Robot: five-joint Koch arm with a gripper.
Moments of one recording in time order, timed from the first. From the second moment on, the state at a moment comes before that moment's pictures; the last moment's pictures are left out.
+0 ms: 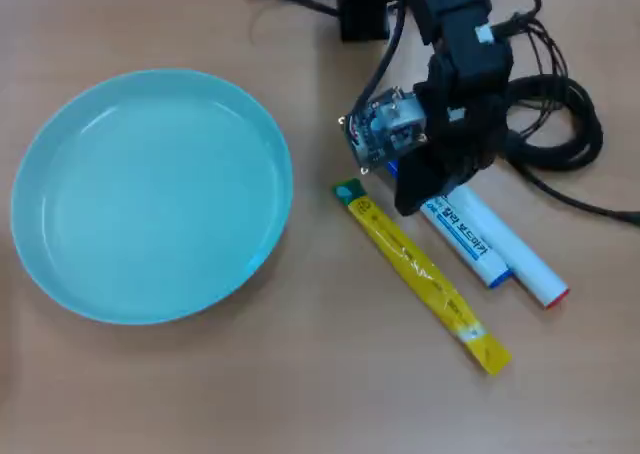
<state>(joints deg) 74.4 77.5 85.5 68.3 71.1</state>
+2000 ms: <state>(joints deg) 73.0 68.0 83.0 61.7 73.8</state>
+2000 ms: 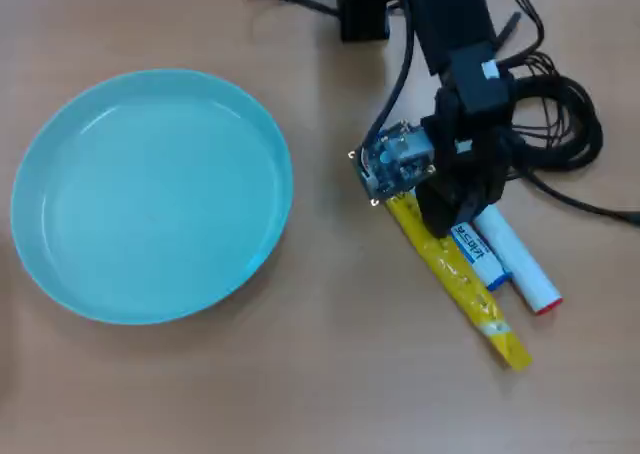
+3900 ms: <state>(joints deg) 62.1 77.0 87.5 69.9 81.2</state>
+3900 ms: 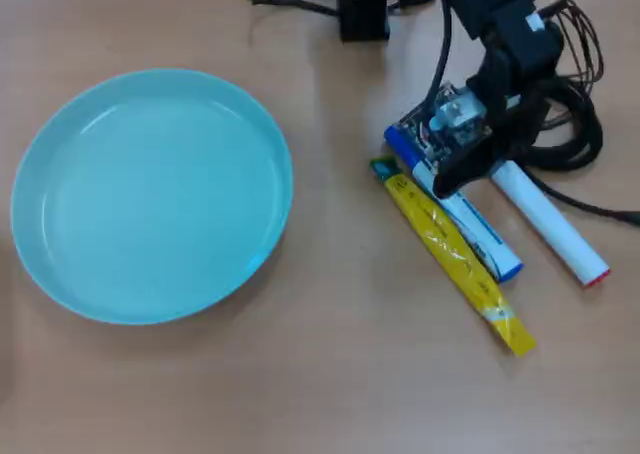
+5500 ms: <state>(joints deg) 67.2 67.7 87.0 65.1 81.3</state>
